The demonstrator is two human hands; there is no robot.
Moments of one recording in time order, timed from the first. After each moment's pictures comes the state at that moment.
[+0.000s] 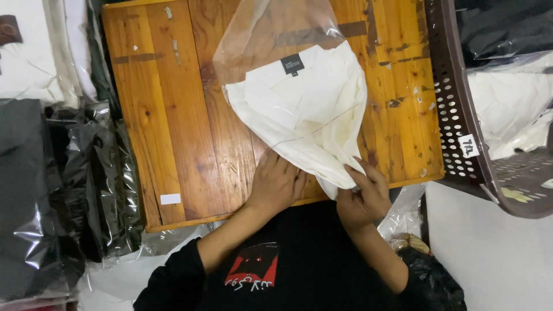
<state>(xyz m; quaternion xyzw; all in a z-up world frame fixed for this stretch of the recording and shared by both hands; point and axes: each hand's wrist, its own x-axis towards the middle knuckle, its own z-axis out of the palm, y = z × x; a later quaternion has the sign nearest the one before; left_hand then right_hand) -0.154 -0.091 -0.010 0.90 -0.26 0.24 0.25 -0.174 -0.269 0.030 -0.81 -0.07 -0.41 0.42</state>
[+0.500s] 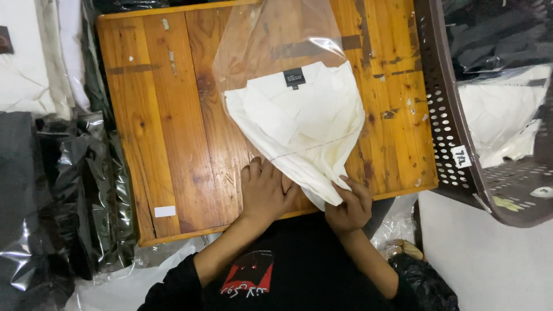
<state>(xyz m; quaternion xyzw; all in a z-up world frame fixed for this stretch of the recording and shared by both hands) -0.164 -0.084 -0.039 0.97 -0.12 0.13 0.19 -0.175 -0.272 -0.022 -0.78 -0.12 -0.48 0.39</state>
